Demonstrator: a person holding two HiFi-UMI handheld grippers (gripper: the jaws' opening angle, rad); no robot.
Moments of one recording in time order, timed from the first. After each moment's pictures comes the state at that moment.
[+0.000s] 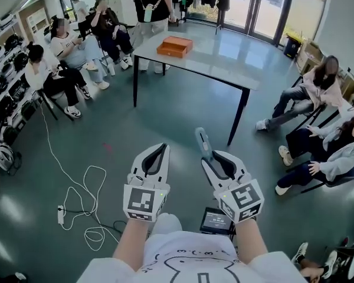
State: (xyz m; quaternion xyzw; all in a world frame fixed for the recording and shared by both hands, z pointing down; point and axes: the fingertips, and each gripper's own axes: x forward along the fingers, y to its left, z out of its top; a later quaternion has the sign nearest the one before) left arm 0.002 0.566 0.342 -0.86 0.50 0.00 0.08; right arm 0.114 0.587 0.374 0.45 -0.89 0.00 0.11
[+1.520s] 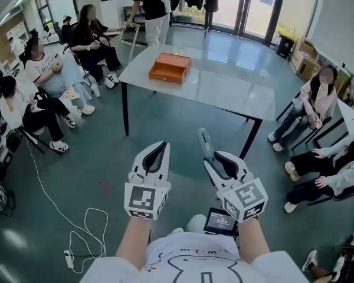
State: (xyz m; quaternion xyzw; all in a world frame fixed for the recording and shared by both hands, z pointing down) left arm -0.047 0.228 0.330 -0.88 0.46 0.02 0.07; right arm 0.067 0.268 0.363 0.49 -0.87 0.01 0.10
